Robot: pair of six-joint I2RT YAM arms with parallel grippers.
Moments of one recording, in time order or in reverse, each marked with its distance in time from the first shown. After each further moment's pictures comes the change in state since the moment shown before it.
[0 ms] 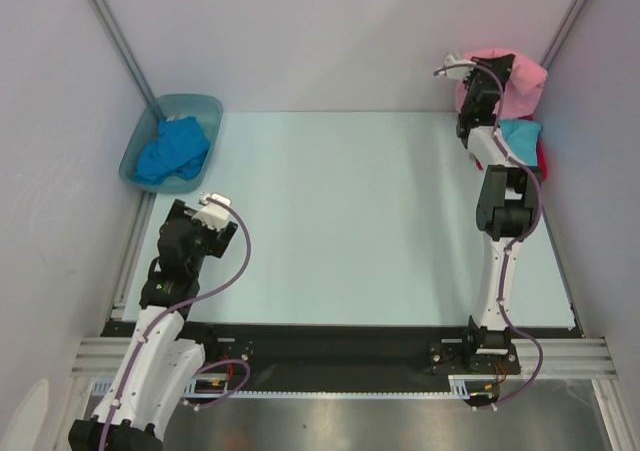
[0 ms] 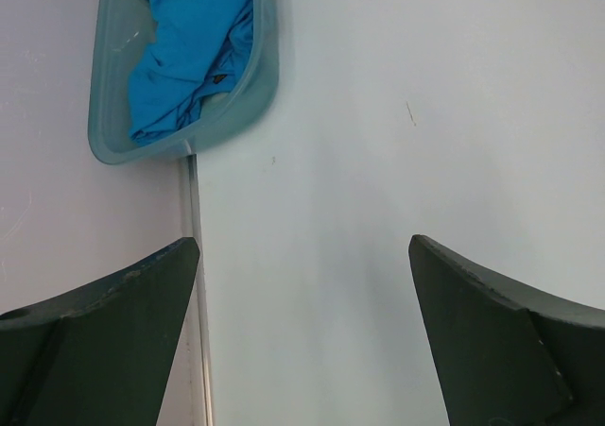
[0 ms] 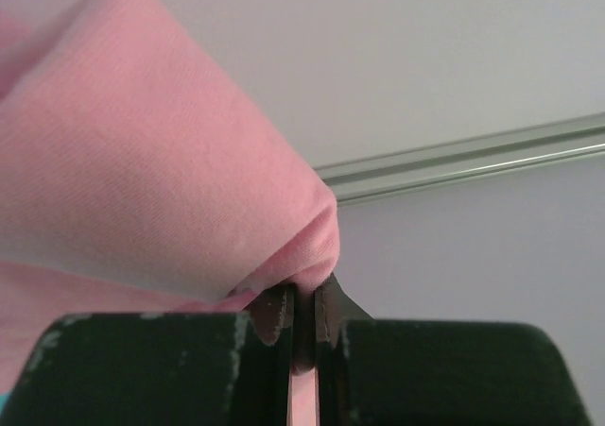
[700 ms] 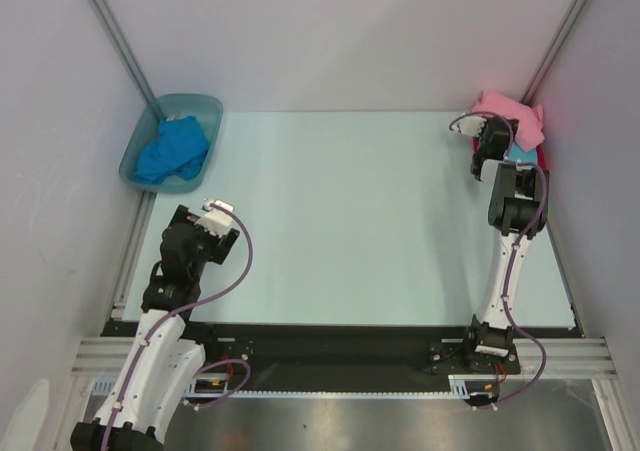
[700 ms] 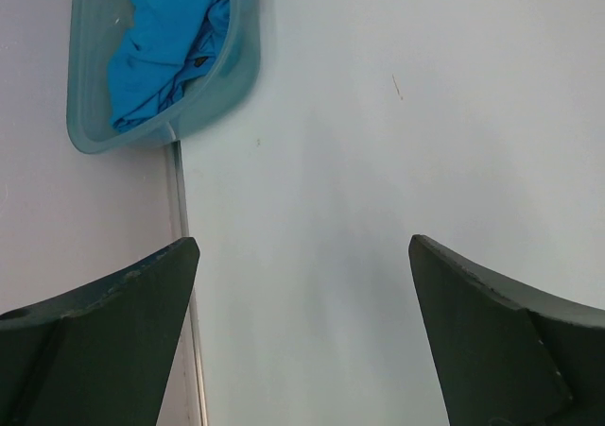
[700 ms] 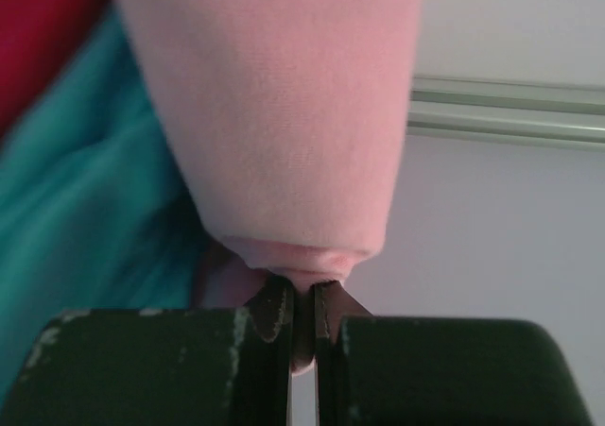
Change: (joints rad) left arm 0.000 -0.039 -0.047 -0.023 0.011 0.018; right arm -0.158 0.155 -0.199 0.043 -0.108 -0.003
